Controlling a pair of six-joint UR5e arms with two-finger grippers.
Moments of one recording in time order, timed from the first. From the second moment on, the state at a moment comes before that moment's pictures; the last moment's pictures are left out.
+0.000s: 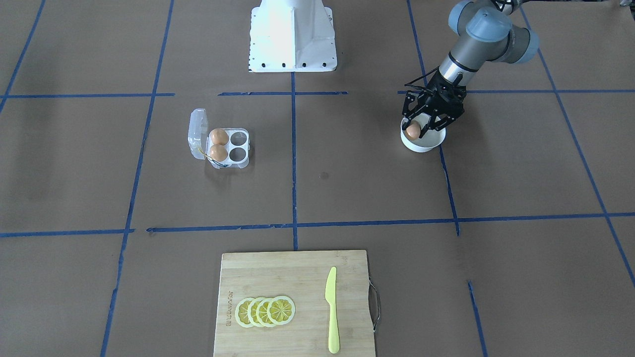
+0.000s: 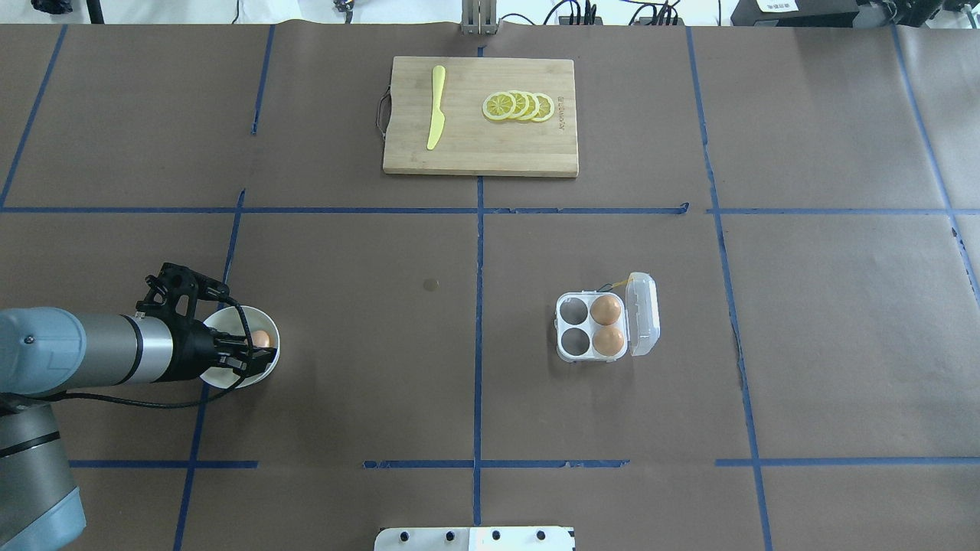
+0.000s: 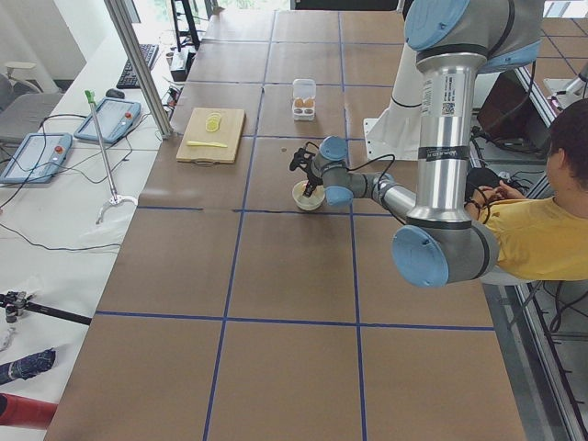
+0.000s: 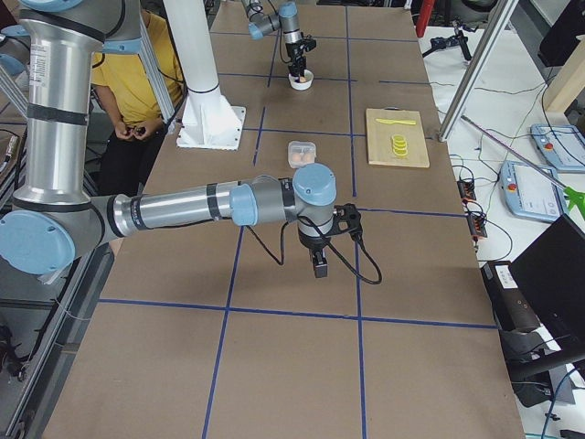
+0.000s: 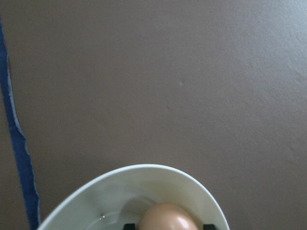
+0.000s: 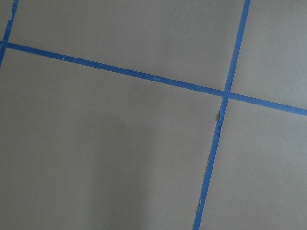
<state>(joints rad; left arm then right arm) -0.49 -1.56 -1.86 -2.40 -1.77 -0.89 1.50 -1.71 1.91 -1.59 2.37 -0.04</state>
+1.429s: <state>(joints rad) -0.46 -2.10 -1.62 -2.65 -1.69 -0.44 1.50 -1.71 1.91 -1.59 2.37 -0.04</state>
